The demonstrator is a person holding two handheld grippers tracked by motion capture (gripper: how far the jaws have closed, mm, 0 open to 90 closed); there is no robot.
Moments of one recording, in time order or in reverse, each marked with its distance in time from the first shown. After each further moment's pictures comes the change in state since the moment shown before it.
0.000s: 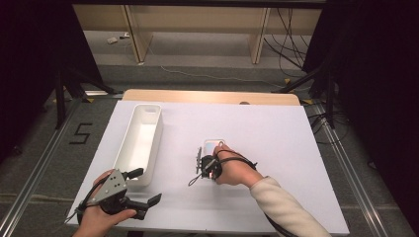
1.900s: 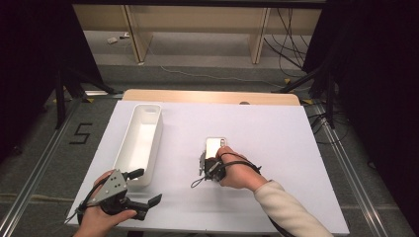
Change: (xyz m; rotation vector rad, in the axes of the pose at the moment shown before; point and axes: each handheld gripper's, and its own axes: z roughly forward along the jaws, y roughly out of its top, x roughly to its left) left arm 0.000 0.001 0.001 -0.007 -0.006 0.030; right arm 0.009 -0.010 -0.003 -0.044 -0.060 0.007
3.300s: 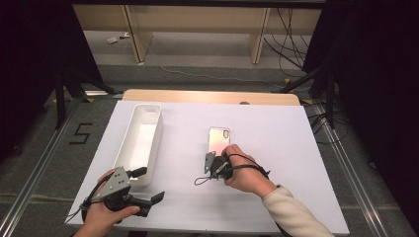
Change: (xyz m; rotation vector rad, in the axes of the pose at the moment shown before) left arm 0.004 0.001 0.010 0.010 -0.012 -0.030; right arm 0.008 -0.014 -0.024 -0.104 -0.159 0.041
